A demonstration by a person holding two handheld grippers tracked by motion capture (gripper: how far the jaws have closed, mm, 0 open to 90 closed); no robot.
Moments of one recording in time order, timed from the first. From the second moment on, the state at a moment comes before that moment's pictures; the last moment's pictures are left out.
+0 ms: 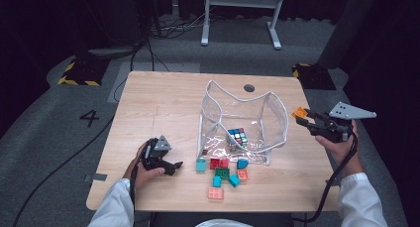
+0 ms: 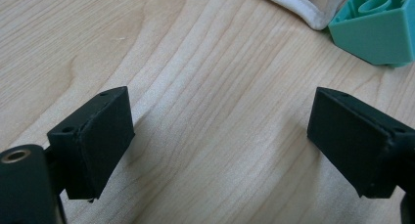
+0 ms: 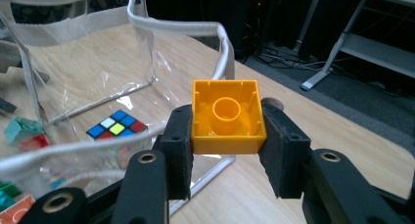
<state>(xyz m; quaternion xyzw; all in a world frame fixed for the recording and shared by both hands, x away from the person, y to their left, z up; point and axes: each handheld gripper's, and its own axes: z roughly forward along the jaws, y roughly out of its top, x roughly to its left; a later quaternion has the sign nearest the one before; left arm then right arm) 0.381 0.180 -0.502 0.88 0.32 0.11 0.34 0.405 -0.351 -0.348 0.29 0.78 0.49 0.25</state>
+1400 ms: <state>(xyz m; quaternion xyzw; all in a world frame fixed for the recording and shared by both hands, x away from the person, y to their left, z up) 0.381 0.181 -0.502 0.88 0.32 0.11 0.34 0.453 -0.224 -0.328 0.15 0.90 0.38 0.18</state>
